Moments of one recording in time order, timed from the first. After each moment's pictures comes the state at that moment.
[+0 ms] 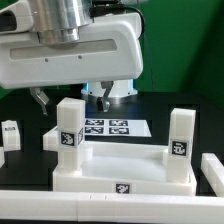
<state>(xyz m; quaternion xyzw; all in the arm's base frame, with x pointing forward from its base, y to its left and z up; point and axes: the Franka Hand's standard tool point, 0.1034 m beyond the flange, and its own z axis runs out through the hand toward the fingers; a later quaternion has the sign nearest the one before) 0.606 -0.088 0.119 -0.99 0.09 0.05 0.07</state>
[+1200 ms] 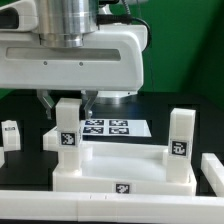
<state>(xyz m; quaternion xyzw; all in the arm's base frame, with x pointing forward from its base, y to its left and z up) 0.623 -0.097 0.115 -1.00 0.05 0.05 0.01</state>
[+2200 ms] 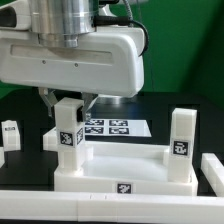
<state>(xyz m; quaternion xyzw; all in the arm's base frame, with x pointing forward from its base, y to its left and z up) 0.624 -0.094 0.115 -0.97 0.23 0.05 0.01</state>
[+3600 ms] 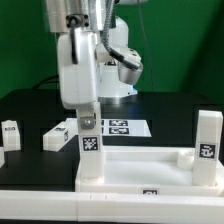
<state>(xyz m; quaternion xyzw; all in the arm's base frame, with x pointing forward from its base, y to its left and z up) 0.641 -0.060 0.115 -0.63 0.77 0.03 0.04</state>
